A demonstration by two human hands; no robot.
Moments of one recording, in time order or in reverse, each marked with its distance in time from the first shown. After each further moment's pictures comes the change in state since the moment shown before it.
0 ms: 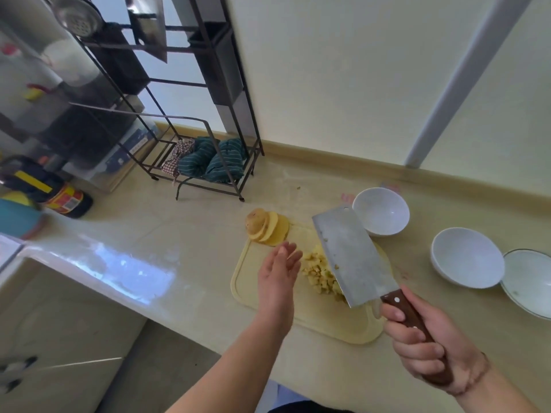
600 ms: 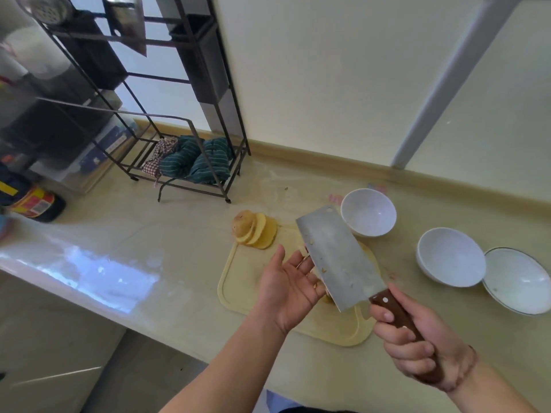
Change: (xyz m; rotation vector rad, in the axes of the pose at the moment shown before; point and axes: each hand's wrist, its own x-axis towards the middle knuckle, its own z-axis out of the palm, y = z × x) left_hand 0.011 0.003 0.018 -0.488 -0.390 -0.546; right_hand 0.000 -0.004 0.015 0.020 0.053 0.017
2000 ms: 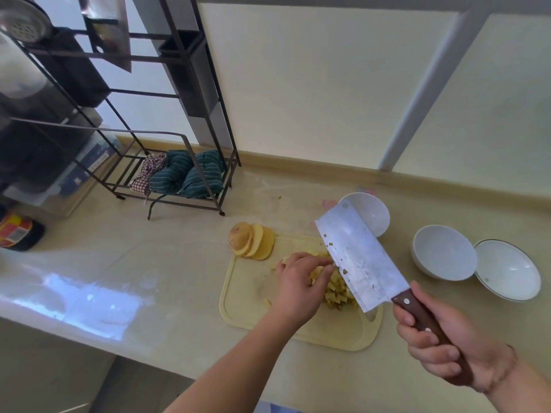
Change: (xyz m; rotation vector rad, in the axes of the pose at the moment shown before) left_hand 0.023 0.001 -0.019 1.723 0.029 0.807; right_hand -0.018 0.004 0.054 -0.234 0.661 -0.164
